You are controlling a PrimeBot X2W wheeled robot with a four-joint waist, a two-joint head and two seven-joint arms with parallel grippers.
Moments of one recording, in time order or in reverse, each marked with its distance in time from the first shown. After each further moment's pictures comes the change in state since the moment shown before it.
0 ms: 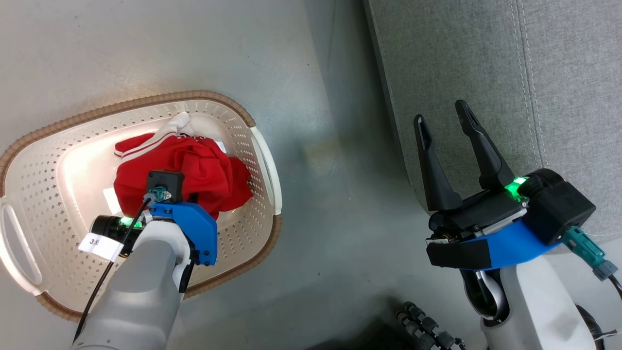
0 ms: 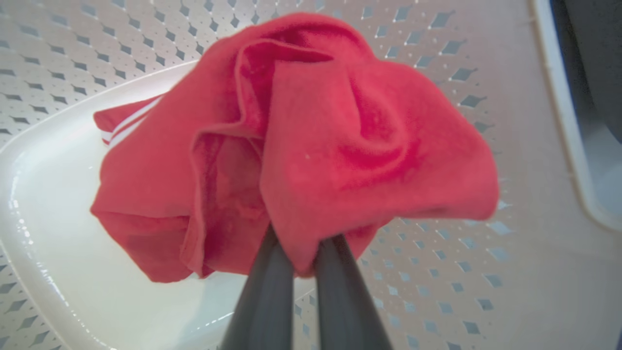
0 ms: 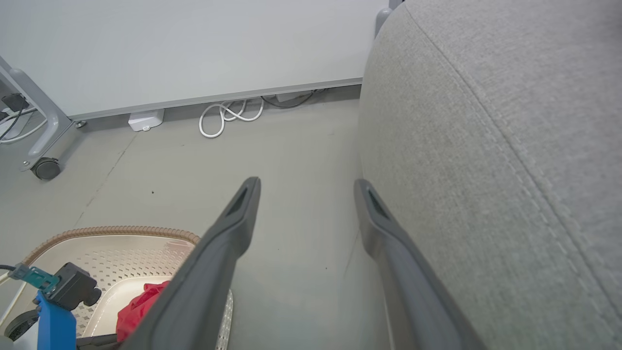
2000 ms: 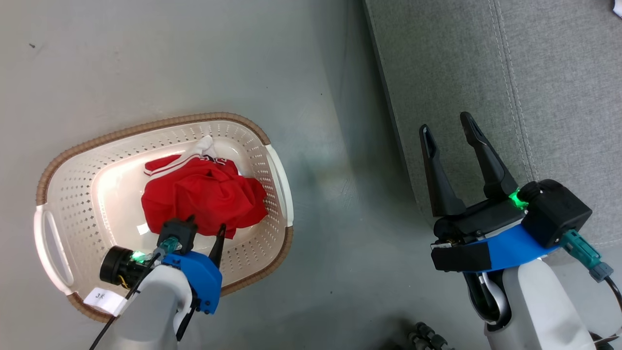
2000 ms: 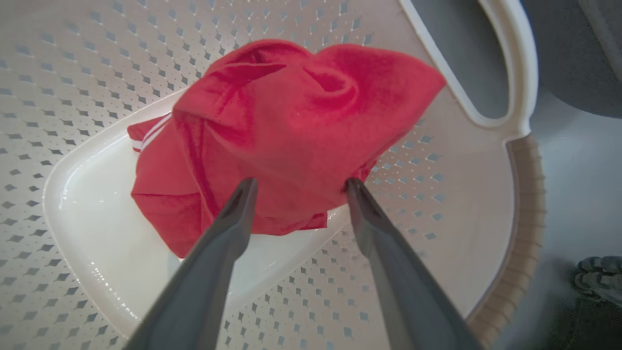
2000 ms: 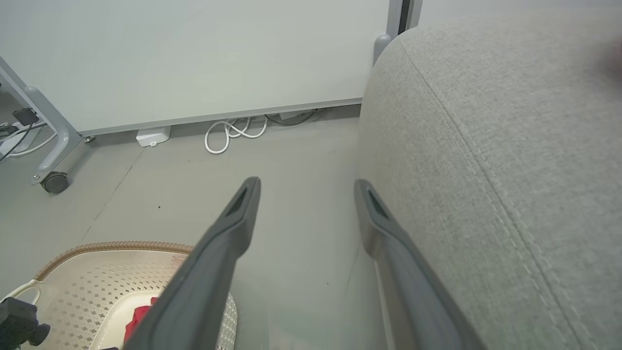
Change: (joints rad) left arm 0.202 0.047 0.068 -0.166 0.217 -0.085 -0.082; right arm 0.022 0.000 -0.027 0.036 -0.018 0.000 0.004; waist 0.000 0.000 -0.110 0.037
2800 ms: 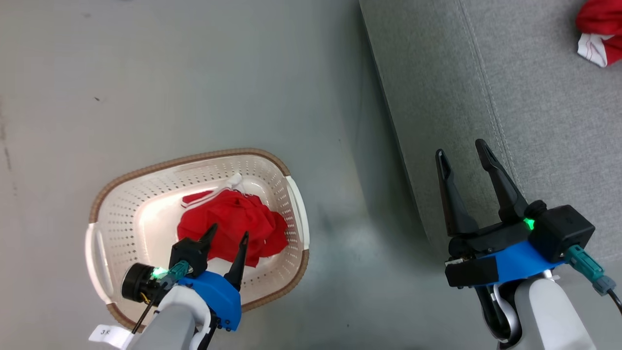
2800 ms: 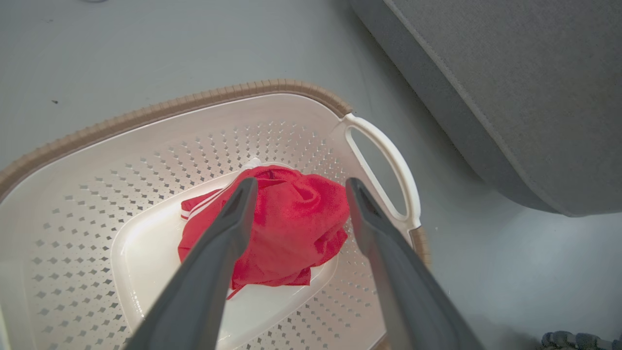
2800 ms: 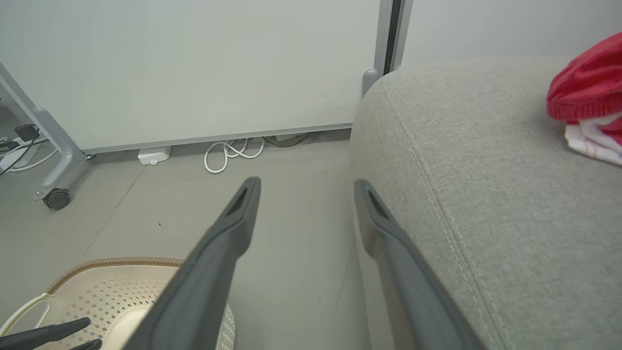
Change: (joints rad) left arm 0.183 -0.022 0.095 -0.287 0.002 0.000 0.000; right arm 0.083 0.000 -0.063 -0.001 -0.047 0.000 0.042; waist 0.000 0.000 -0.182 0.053
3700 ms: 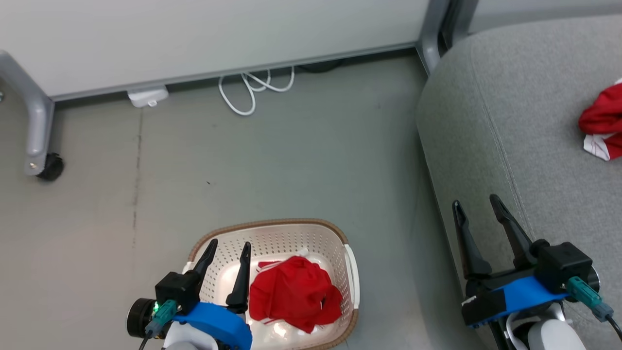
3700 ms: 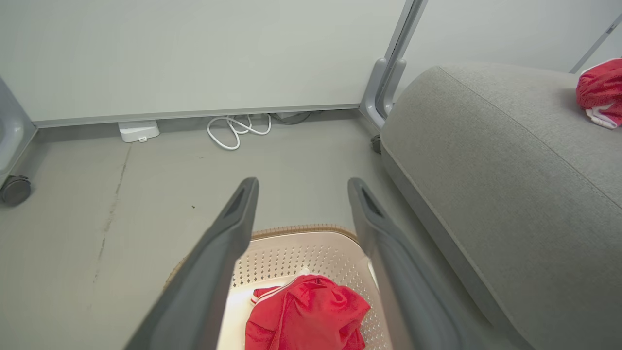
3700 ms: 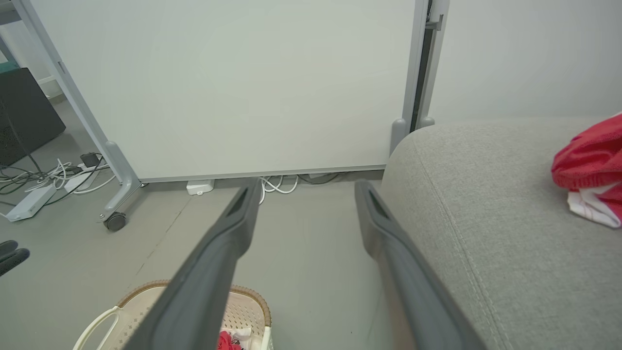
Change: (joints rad) left arm 0.252 -0.075 0.201 -0.332 0.036 0.000 0.000; right arm 0.149 0.000 -0.080 0.037 -0.026 0.000 0.055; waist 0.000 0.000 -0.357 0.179
